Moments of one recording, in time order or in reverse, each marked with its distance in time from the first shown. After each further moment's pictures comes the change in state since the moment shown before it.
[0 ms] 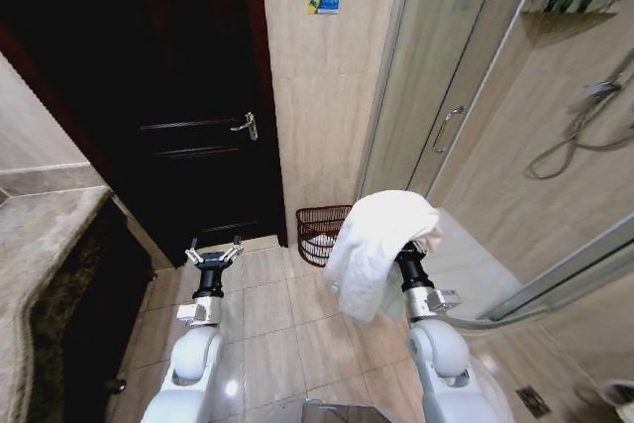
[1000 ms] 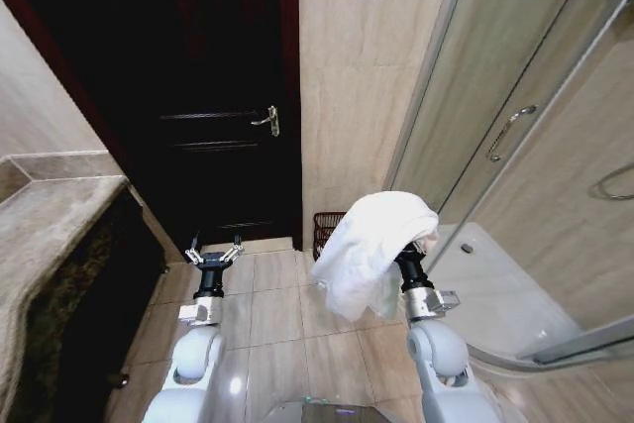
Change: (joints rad) left arm -0.011 0.003 0.004 0.026 0.017 -0.031 -0.009; right arm -0.001 0.004 0.006 -0.003 -0.003 0.007 0.000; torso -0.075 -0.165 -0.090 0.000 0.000
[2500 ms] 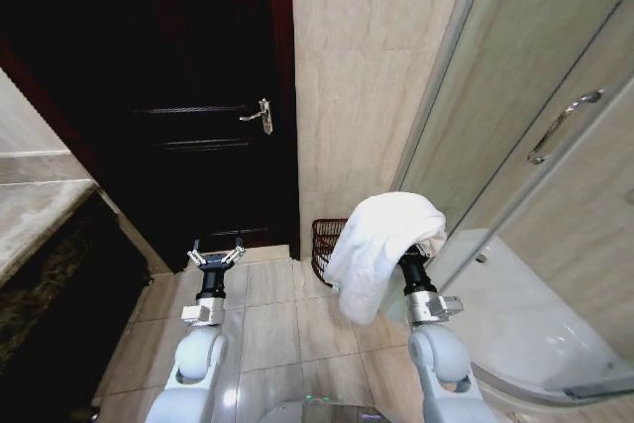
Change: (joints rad) left arm -0.005 -0.003 0.002 0.018 0.005 -0.007 0.002; right arm -0.032 0.026 0.011 0.012 -0.021 0.037 -0.008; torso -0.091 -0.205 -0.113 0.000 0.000
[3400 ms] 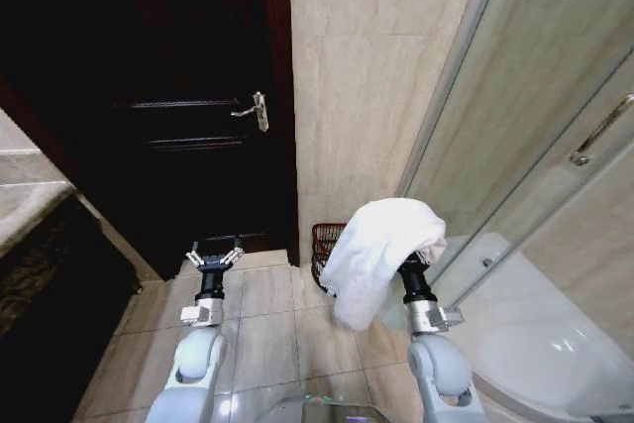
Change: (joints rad) left arm -0.002 0.006 -0.019 0.017 -0.003 -0.013 0.002; right arm -0.053 0.015 0.005 0.003 -0.018 0.045 -0.006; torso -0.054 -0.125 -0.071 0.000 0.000
